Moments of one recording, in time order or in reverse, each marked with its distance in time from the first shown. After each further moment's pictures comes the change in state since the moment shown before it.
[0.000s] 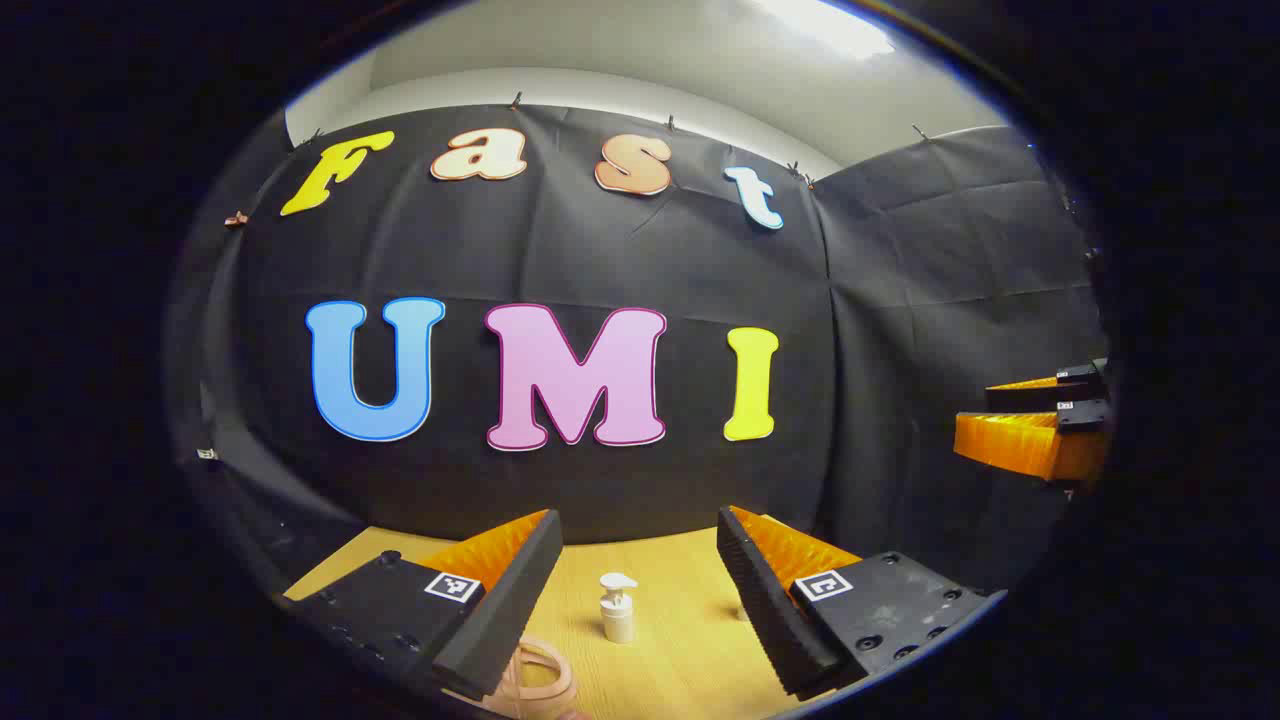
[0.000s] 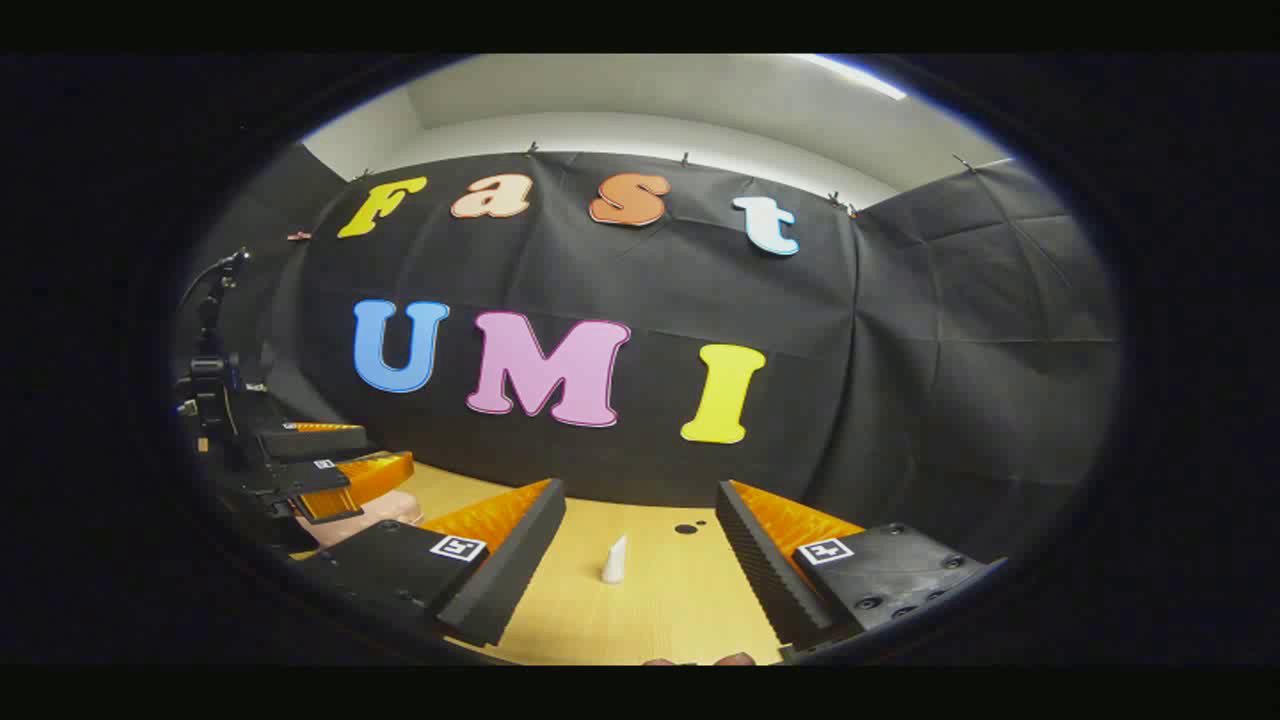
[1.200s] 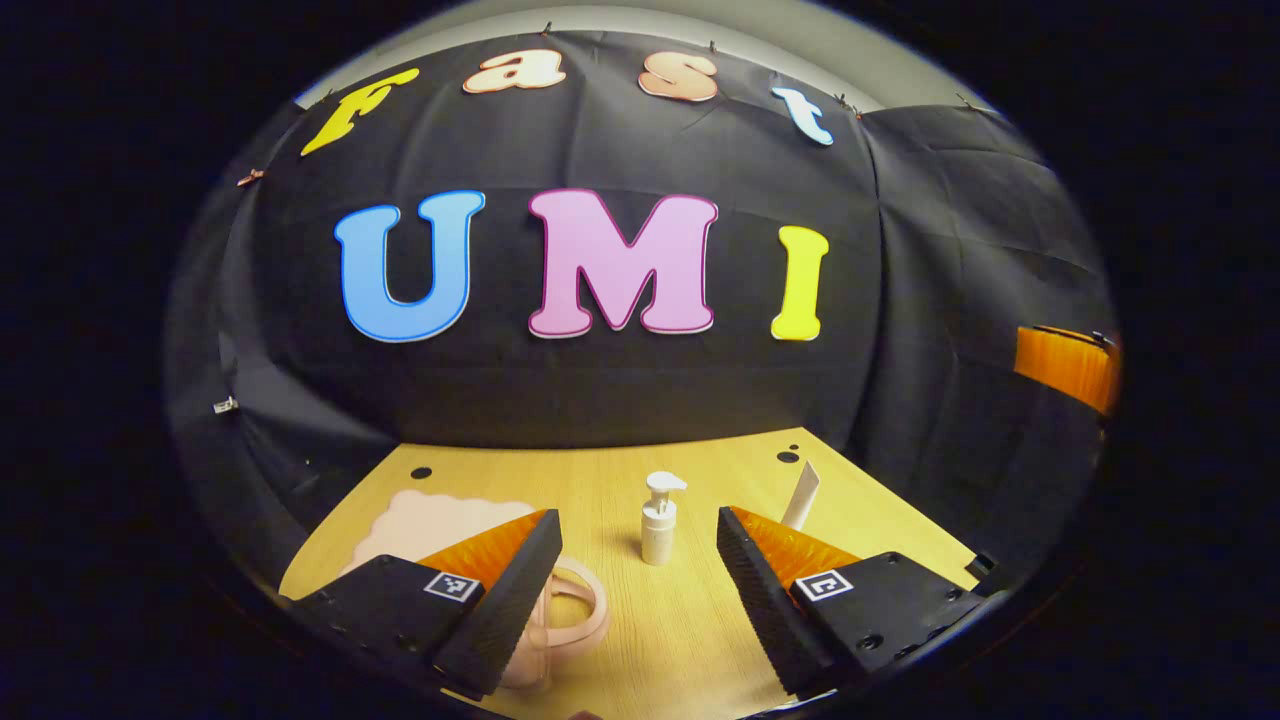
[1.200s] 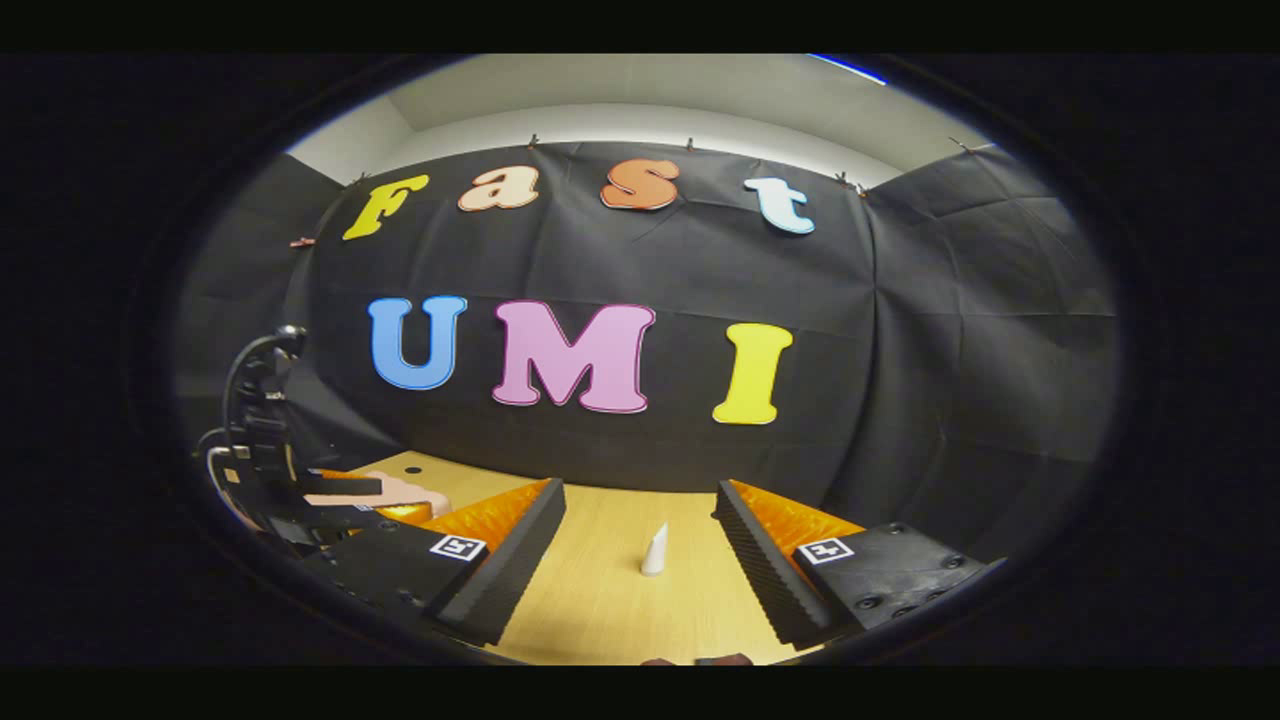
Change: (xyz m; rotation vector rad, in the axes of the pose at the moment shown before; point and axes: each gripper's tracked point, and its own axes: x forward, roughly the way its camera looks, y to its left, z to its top) left arm -0.004 0.042 -0.110 -0.041 0.353 0.102; right arm 0.008 0.028 -0.023 0.044 0.053 0.051
